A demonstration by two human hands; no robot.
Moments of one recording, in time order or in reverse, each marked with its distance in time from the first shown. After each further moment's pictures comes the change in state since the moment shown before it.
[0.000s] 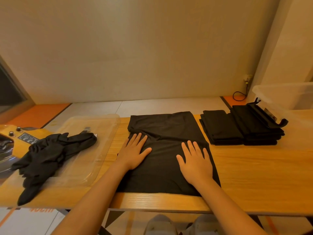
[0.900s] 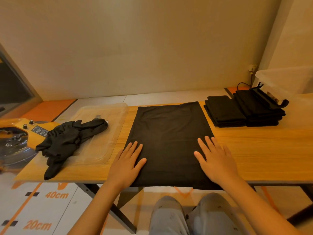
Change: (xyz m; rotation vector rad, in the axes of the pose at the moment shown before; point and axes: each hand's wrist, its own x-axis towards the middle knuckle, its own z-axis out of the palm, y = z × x) left_hand -0.124 -0.017 0.022 -0.090 0.098 -0.011; right_hand -0.064 0.031 0.005 -0.049 0.011 0.028
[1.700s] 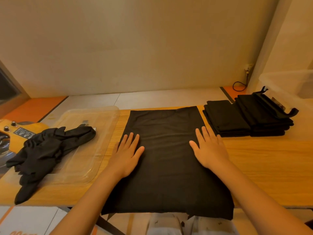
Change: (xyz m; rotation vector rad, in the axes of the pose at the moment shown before) left_hand 0.086 0.008 -0.015 -0.006 -0.104 -0.073; right_hand 0.094 -0.008 -0.015 -0.077 -0.049 0.042
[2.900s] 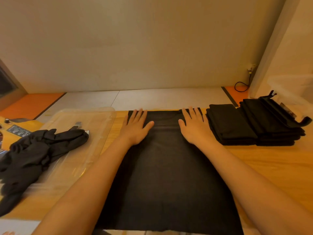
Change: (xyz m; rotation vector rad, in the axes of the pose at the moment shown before) left_hand 0.114 0.024 -0.025 0.000 0.053 0.023; right_hand 0.087 -0.025 -0.030 0.161 0.059 -0.104
